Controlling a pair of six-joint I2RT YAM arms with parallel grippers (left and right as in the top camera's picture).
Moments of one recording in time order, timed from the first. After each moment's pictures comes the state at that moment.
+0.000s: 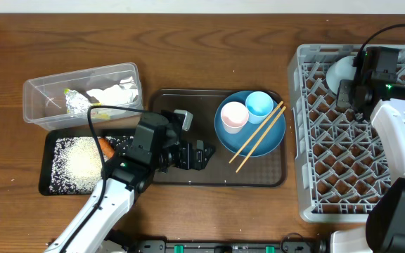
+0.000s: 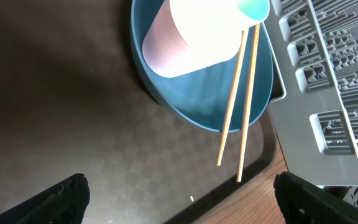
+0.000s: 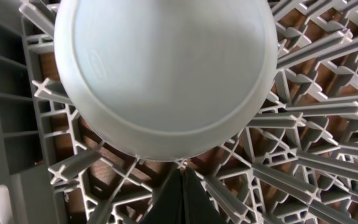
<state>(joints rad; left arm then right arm) -0.40 1.16 0.63 -0.30 0.46 -0.38 -0.15 1.65 1.23 -0.62 0.14 0.01</state>
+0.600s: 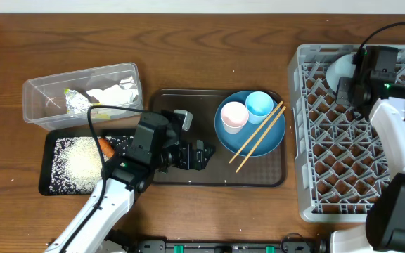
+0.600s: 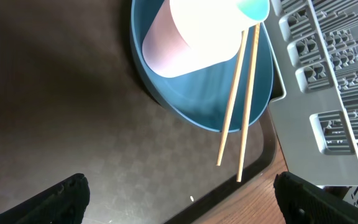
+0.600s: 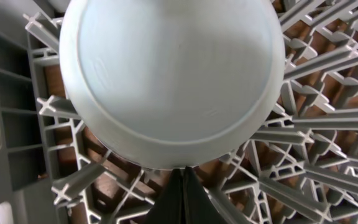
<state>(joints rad) -0.40 1.16 0.63 -0.30 0.46 -0.38 -0.15 1.67 1.23 -0.57 0.13 0.02</state>
